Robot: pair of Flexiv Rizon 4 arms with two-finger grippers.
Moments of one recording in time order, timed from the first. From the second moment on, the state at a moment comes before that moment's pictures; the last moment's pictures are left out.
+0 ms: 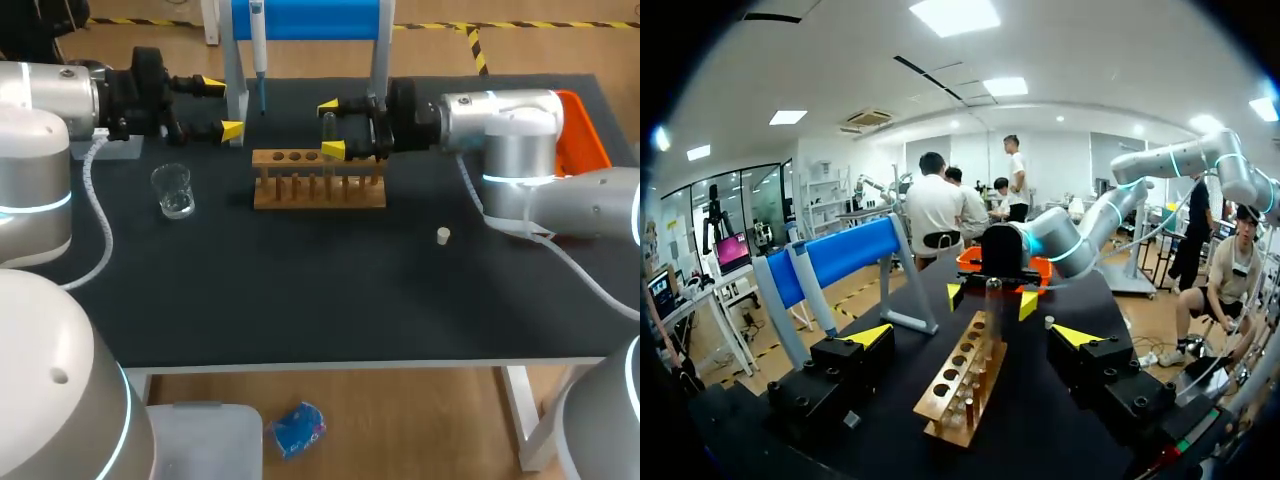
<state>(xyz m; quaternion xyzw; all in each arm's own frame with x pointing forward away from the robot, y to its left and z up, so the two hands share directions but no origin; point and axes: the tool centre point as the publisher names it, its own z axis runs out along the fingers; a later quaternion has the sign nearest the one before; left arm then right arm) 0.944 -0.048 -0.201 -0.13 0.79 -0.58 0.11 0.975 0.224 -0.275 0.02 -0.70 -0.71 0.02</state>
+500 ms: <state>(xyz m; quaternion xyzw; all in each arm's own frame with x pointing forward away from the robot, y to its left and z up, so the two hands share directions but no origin) 0.944 -0.048 -0.201 -0.13 0.79 -0.58 0.11 0.970 0.226 -0.278 0.02 -0.71 -0.70 0.02</state>
